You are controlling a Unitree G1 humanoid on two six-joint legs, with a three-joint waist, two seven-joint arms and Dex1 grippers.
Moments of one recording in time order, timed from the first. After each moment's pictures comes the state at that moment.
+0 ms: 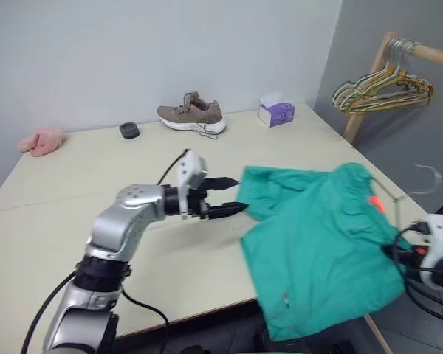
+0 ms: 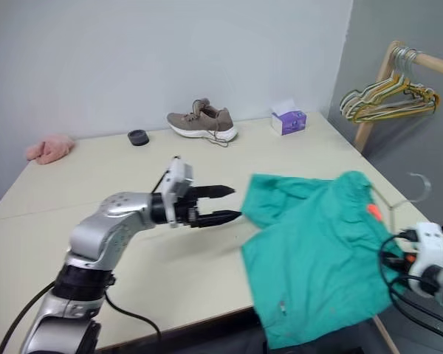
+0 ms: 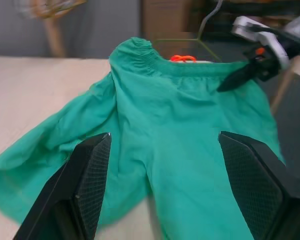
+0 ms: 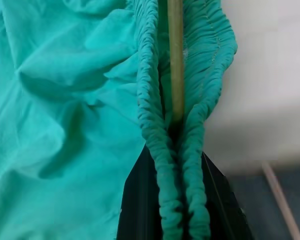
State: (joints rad) left arm -0.52 0.49 -0.15 -0.11 -0.46 0.56 -1.04; right arm 0.11 -0.66 -0.68 -0.40 0.42 1.35 0.55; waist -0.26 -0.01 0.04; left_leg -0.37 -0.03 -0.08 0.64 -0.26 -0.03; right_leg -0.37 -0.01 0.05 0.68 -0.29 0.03
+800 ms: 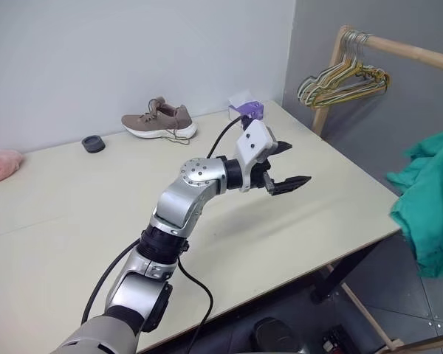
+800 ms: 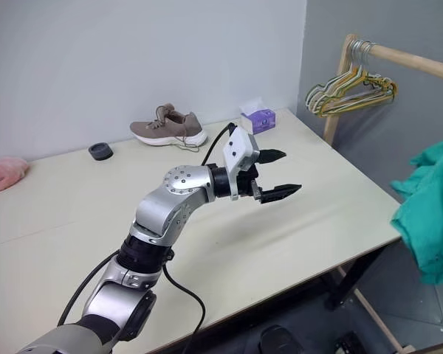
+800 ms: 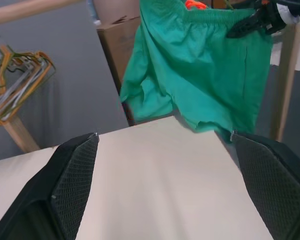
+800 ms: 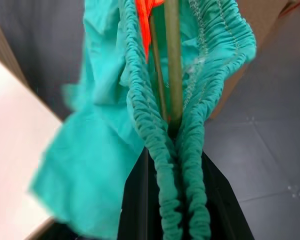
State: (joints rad) left arm -0.76 0.20 -0.26 -0.04 -0.27 0.50 -0.78; right arm -0.31 -0.97 -0.73 -0.01 0.26 1.20 0.31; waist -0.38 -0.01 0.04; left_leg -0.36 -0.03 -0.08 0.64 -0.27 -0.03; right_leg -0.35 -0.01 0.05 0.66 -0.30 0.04
